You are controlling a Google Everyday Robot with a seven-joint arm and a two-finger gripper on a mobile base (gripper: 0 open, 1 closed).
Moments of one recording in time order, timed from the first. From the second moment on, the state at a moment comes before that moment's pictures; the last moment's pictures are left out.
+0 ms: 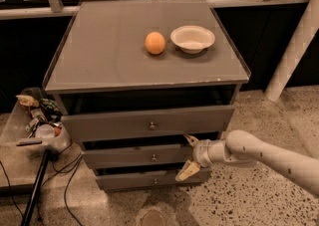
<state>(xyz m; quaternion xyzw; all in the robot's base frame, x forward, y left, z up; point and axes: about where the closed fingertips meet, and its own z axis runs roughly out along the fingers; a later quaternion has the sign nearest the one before) 0.572 -0.110 0.457 -0.56 0.71 0.21 0.38</state>
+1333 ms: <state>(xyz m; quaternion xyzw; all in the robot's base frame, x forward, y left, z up) 0.602 -0.121 0.414 -0.54 0.73 0.20 0.36</state>
